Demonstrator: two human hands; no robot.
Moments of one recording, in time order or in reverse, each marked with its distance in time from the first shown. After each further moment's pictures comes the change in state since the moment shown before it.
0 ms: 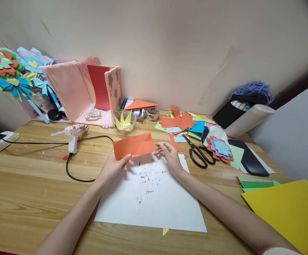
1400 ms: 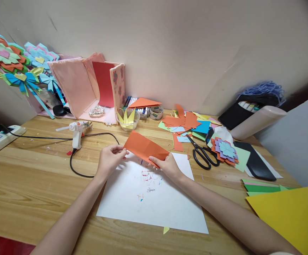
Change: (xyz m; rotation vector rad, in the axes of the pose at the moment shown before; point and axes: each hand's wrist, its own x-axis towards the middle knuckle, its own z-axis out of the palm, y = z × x) left_hand 0.007 -0.001 -0.009 -0.055 0.278 -0.041; right_hand -0.026 -0.014 0.020 -0.114 -0.218 0.235
